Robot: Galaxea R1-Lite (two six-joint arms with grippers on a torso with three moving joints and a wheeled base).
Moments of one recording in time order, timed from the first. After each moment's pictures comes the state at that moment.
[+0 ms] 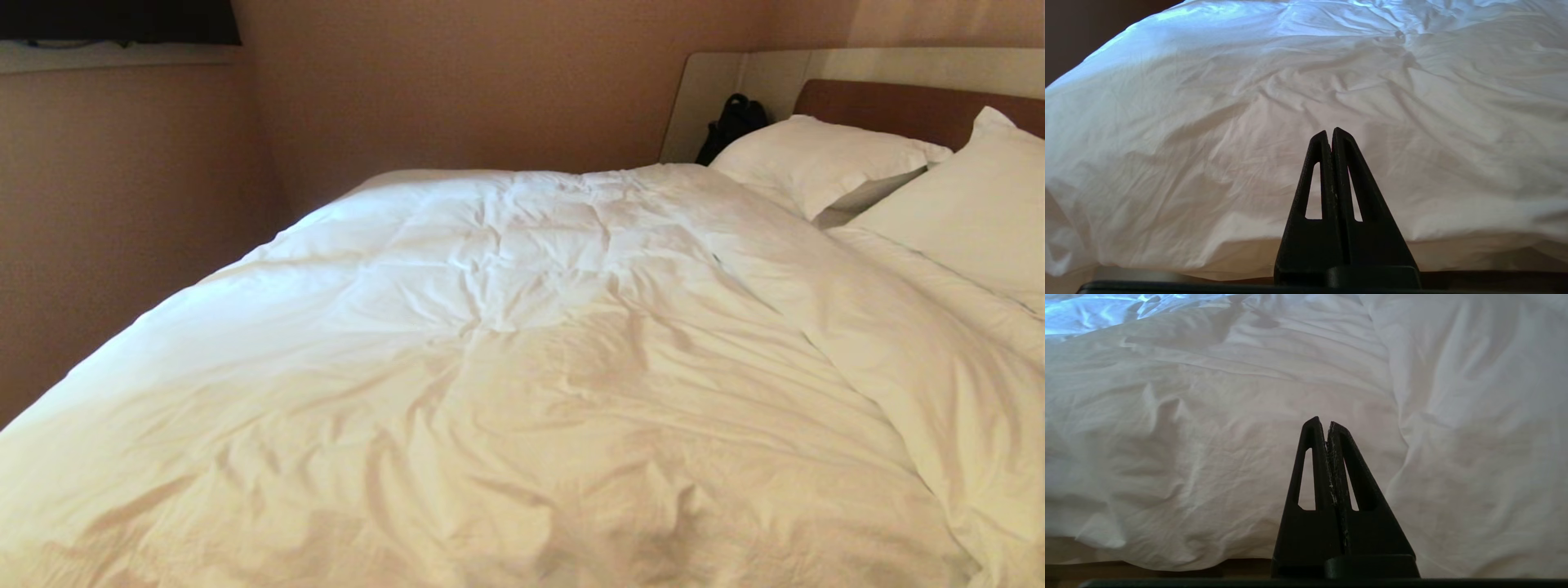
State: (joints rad) left arm 0.00 0.00 0.00 -0.01 -0.01 -0.01; right arm 0.00 0.00 0.00 0.00 0.00 0.03
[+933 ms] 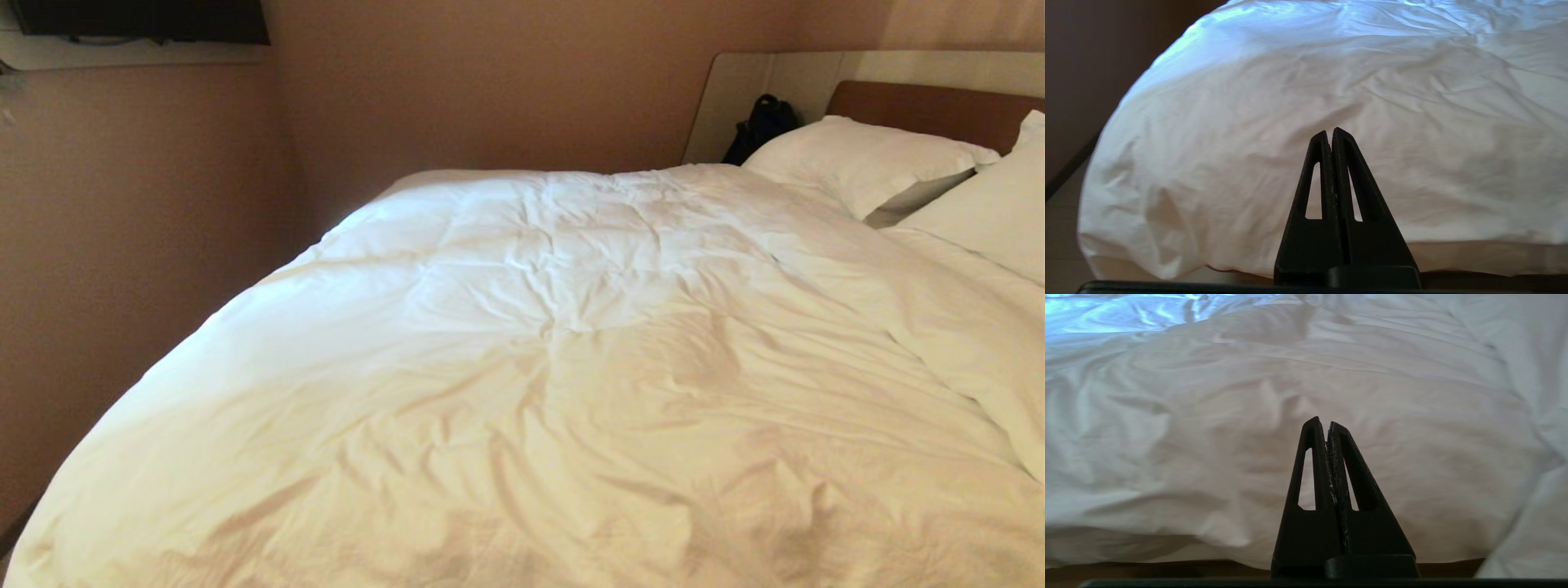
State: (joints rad) left arm 0.00 0.00 0.00 -0.01 -0.01 -0.01; right arm 0.00 0.00 0.00 0.00 0.00 0.03
